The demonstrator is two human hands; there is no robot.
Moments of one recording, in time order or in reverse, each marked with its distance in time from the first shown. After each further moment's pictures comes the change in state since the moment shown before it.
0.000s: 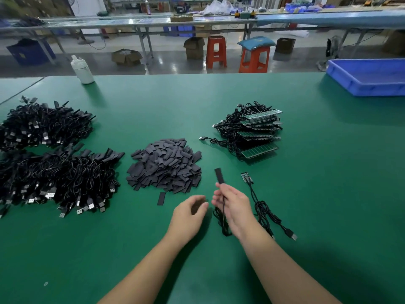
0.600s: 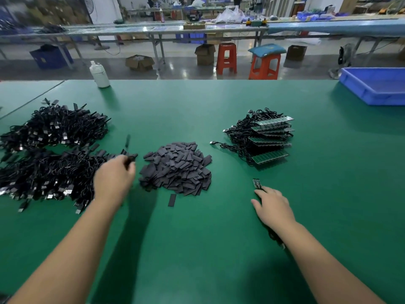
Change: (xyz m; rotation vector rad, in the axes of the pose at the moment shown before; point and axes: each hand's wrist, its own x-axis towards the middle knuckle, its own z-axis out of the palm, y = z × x) left_hand 0.055 -0.009 -0.196 0.741 0.609 0.041; right_hand 0.025 -0.046 -0.068 -1.927 0.077 -0.254
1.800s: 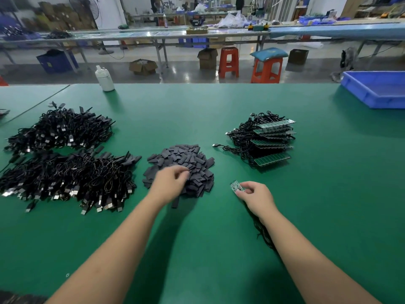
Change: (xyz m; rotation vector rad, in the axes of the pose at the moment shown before) left_hand -0.034 0.083 0.034 -0.454 -0.420 0.122; right_hand 0.011 -0.050 -0.011 0.826 0.035 0.134
